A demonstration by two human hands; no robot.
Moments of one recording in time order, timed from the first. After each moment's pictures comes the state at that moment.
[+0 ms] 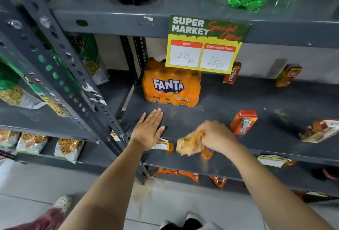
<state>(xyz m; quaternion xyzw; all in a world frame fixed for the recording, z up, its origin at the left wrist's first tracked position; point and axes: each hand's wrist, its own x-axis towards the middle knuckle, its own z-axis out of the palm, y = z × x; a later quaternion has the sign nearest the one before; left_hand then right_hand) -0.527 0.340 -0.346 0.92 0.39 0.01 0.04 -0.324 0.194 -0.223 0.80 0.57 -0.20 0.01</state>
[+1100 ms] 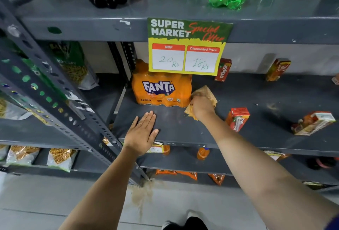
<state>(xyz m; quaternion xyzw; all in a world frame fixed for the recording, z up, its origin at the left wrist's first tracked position) -0.526 0.338 -0.344 0.92 0.39 0.02 0.03 -0.270 0.301 -0.270 0.85 0.50 -0.13 -0.06</state>
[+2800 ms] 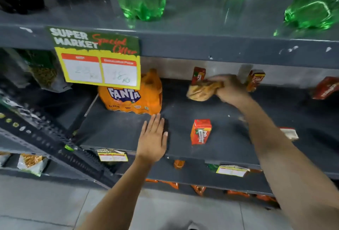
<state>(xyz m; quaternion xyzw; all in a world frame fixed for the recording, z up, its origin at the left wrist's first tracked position) -0.370 0.265 -0.336 0.89 0.43 0.12 0.06 -0.104 0.235 -0.173 0.78 0.54 -0.14 -0.28</state>
